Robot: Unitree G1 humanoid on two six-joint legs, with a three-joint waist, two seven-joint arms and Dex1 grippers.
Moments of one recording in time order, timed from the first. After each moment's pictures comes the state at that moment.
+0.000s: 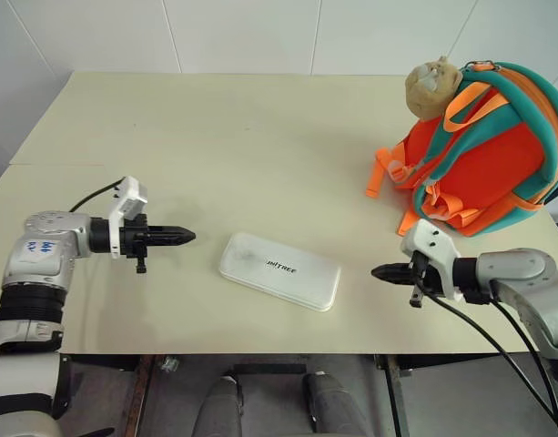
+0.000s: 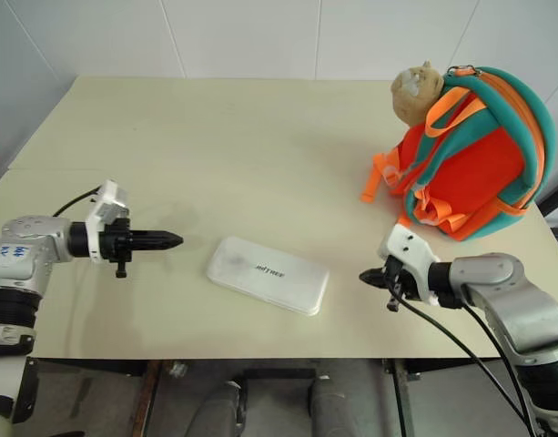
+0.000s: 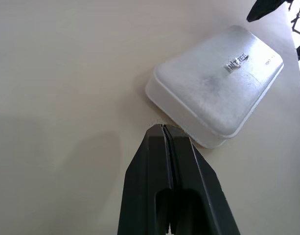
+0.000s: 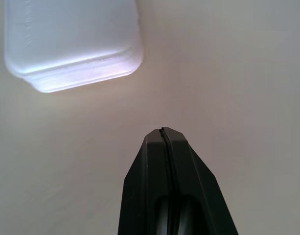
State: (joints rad) left arm -0.67 0.80 -0.02 0.51 -0.34 0.41 -1.37; right arm -0.24 -0.94 0.03 -0.37 0.38 0.76 0.98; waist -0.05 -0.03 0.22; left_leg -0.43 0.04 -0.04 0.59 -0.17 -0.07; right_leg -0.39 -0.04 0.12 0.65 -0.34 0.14
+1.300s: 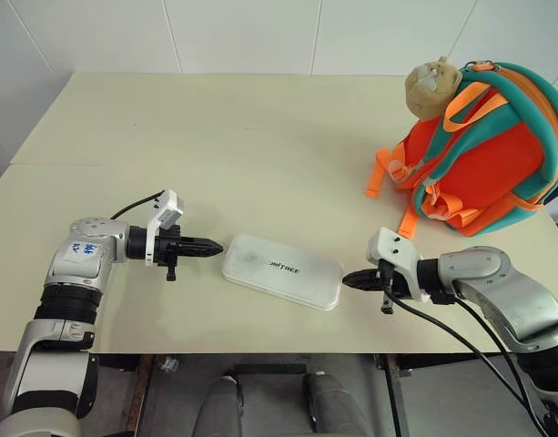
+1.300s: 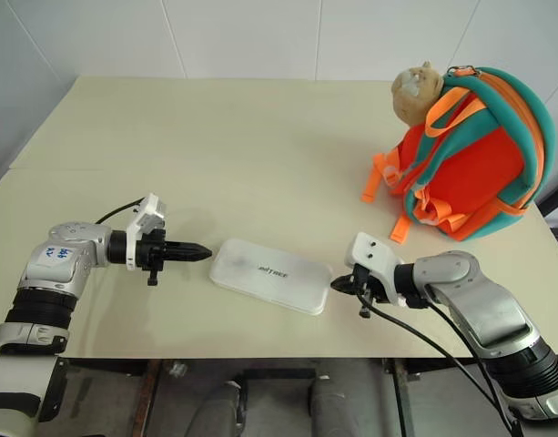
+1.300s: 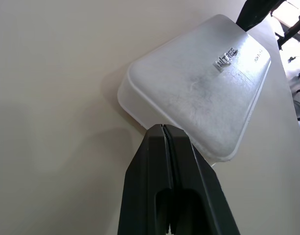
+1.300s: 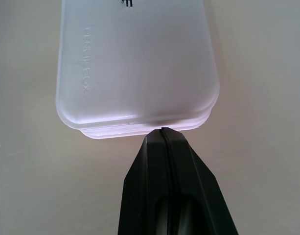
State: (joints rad) left arm -0.65 0.71 -0.04 0.42 -0.30 0.48 -1.33; right arm -0.38 -0.86 0.19 -0.34 0.35 0.72 1.00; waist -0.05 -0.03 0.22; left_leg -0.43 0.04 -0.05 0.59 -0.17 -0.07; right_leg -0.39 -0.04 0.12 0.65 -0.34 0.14
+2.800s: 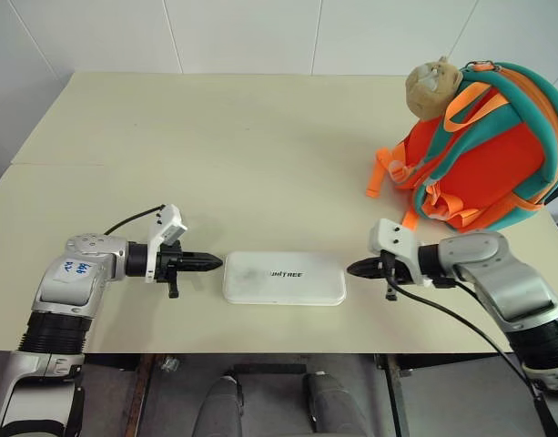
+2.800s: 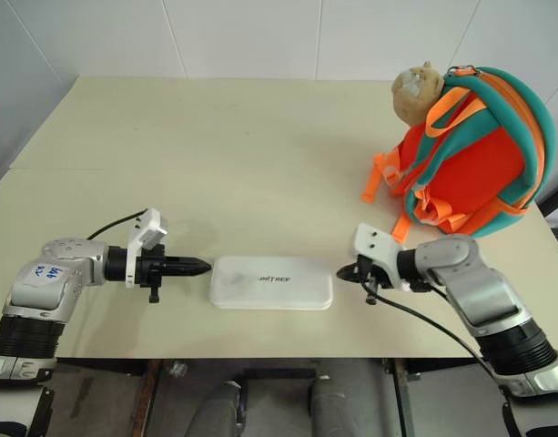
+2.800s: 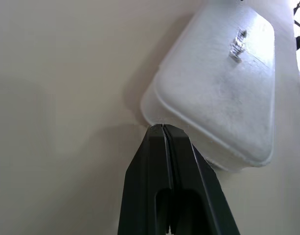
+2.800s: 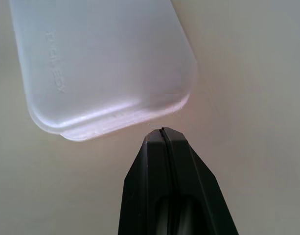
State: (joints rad) left arm -0.49 0.75 0.02 0.09 -0.35 0.69 -1.19; right arm -0.48 -0.88 0.20 -0.15 0.21 0.58 1.11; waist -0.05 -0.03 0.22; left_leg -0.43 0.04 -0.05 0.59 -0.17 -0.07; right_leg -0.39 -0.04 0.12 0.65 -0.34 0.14
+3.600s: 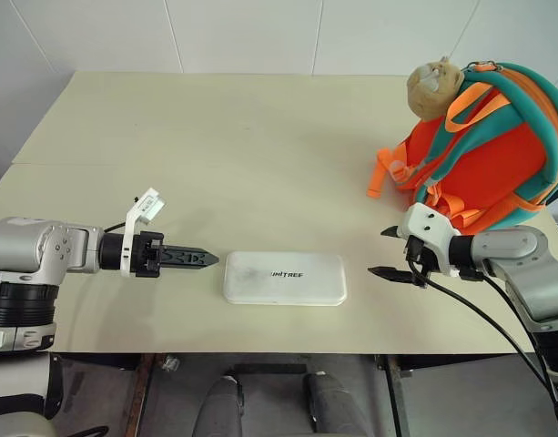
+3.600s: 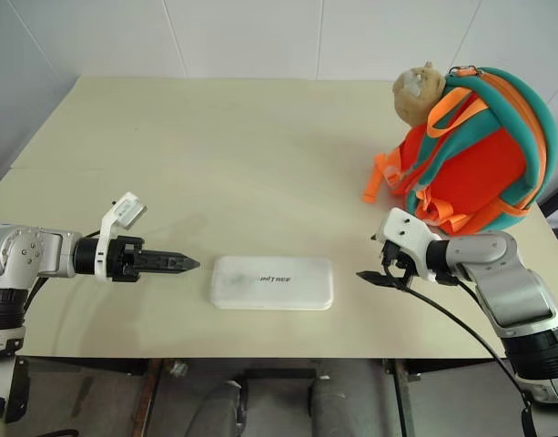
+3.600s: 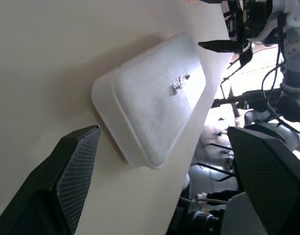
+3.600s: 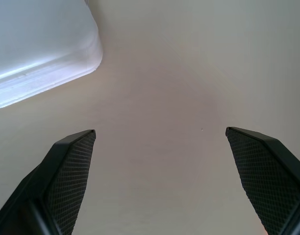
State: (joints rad) left arm -0.66 0.87 0.05 0.11 -0.68 1.56 -1.12; right arm -0.42 -0.90 0.09 -0.16 0.20 0.55 1.02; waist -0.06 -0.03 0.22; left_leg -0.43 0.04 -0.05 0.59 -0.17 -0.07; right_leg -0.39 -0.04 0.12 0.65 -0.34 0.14
